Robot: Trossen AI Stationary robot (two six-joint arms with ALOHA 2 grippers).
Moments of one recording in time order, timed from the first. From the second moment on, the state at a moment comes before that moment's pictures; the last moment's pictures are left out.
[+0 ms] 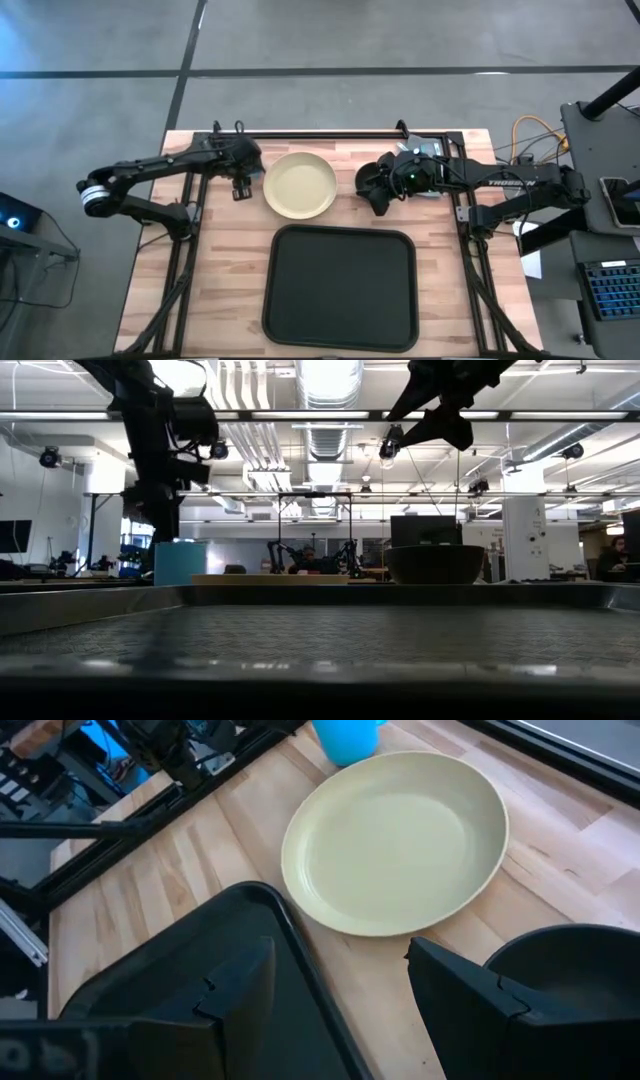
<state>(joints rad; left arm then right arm) 0.56 1.22 0.86 -0.83 -0.26 0.40 -0.12 1.20 0.99 -0.42 0.07 0.56</state>
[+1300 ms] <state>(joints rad) 0.62 1.43 0.88 -0.77 -0.36 0.25 -0.12 1.20 0.99 -0.42 0.07 0.54</state>
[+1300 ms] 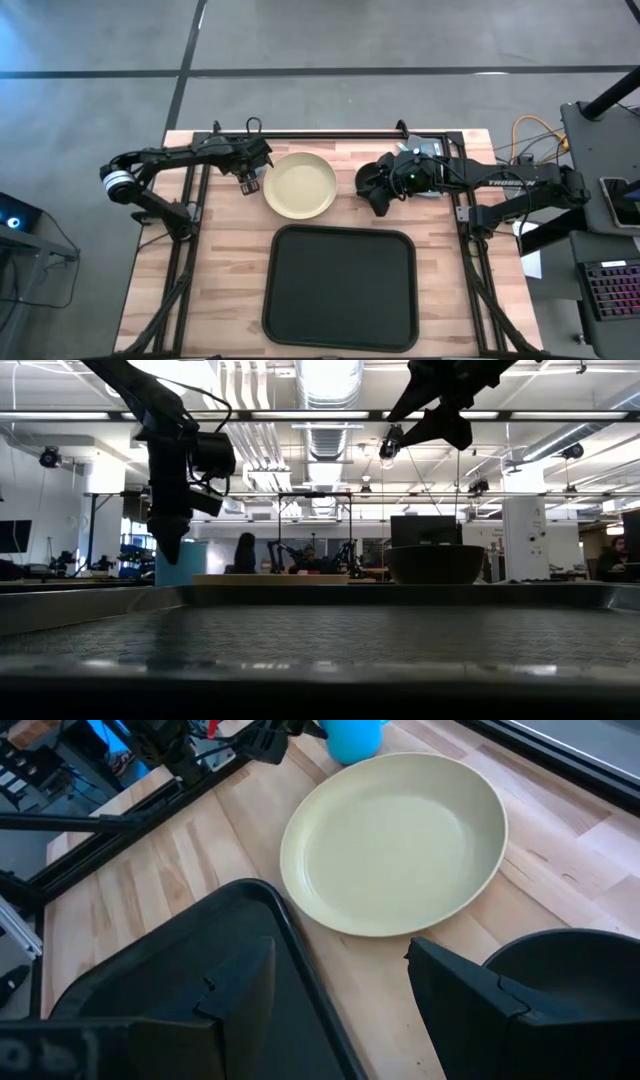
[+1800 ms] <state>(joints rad) 0.56 1.37 0.92 -0.86 -0.33 0.19 -0.12 1.20 0.99 -0.42 0.07 0.60</state>
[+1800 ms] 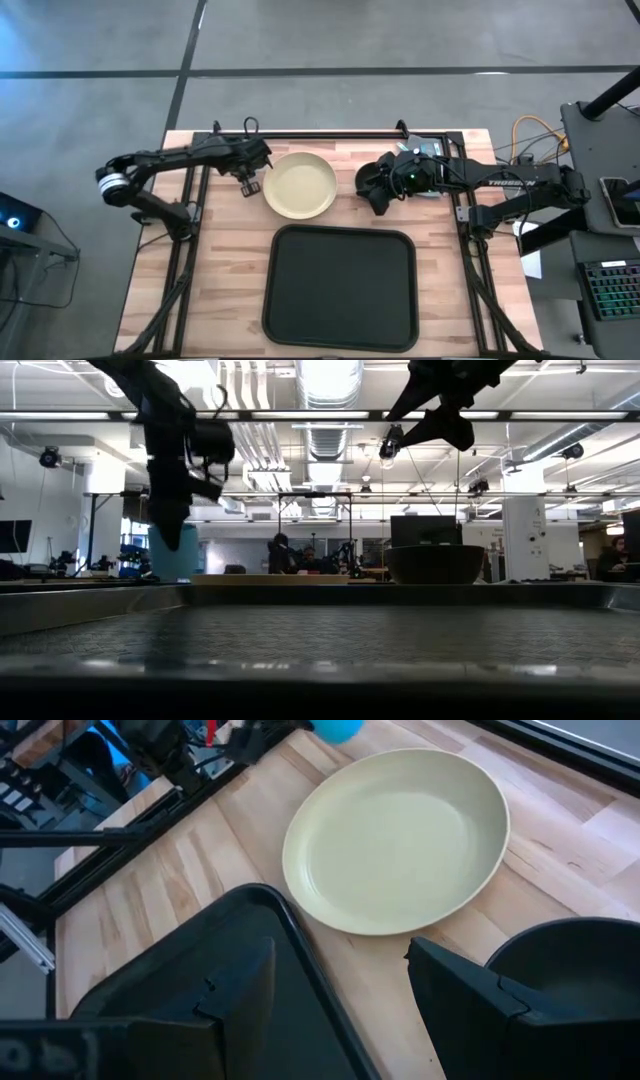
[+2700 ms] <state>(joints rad) -0.24 1.58 1.34 -1.06 -0.22 0.00 -0.08 1.20 0.99 -0.44 -0.05 0.76</state>
